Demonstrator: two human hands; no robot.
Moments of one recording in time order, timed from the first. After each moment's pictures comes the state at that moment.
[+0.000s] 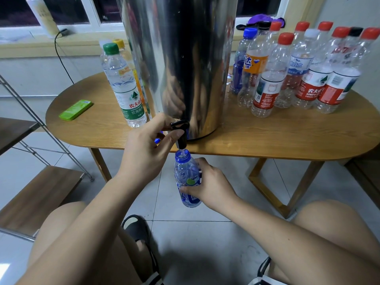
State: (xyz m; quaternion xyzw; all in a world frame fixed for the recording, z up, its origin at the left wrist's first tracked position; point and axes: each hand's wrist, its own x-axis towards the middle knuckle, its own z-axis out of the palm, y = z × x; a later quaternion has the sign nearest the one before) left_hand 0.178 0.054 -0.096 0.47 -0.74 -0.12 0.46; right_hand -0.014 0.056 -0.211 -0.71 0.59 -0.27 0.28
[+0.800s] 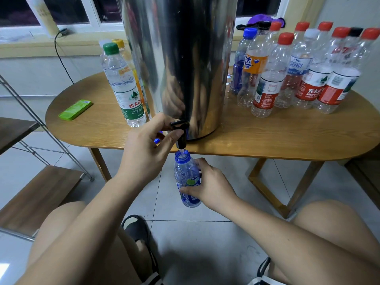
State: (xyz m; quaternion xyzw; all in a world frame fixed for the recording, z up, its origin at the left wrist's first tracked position) left_hand 0.179 0.053 -0.098 0.46 -0.75 -0.12 0.46; right_hand -0.014 0.056 -0.213 -0.70 0.59 -0.27 0.29
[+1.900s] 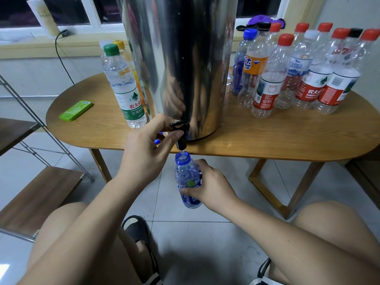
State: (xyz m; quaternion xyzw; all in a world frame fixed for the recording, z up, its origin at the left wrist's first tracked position) left_hand 0.180 0.053 -0.098 0.47 -0.75 -0.12 0.46; right_hand -0.015 0.056 -0.215 -0.71 0.59 -0.26 0.28
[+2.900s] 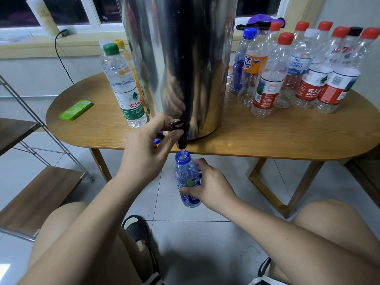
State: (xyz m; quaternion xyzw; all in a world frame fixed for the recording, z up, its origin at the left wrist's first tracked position) left_hand 0.180 0.054 -0.098 0.47 -0.75 -0.13 0.46; right_hand -0.013 0.054 -0.218 -0.71 0.59 -0.26 0.29
